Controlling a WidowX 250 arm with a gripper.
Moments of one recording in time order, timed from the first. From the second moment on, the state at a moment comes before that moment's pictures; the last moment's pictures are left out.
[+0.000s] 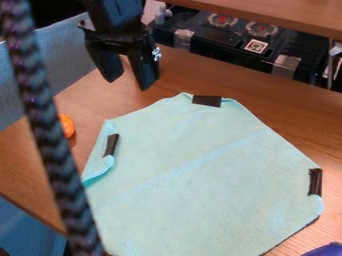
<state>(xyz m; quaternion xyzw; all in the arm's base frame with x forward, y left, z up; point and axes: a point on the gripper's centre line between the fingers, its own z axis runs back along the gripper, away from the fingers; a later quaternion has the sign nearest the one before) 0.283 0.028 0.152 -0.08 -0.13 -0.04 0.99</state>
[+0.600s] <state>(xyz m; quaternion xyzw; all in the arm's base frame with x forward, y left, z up) 0.279 -0.001 0.105 -0.05 -0.09 -0.09 0.99</state>
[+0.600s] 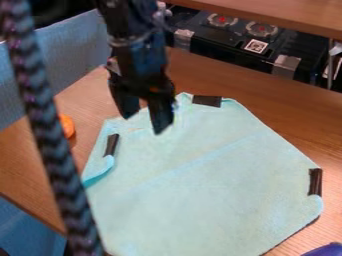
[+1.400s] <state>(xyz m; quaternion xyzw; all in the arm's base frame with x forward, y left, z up) 0.285 -0.035 0.031 0.03 -0.06 -0.15 0.99</state>
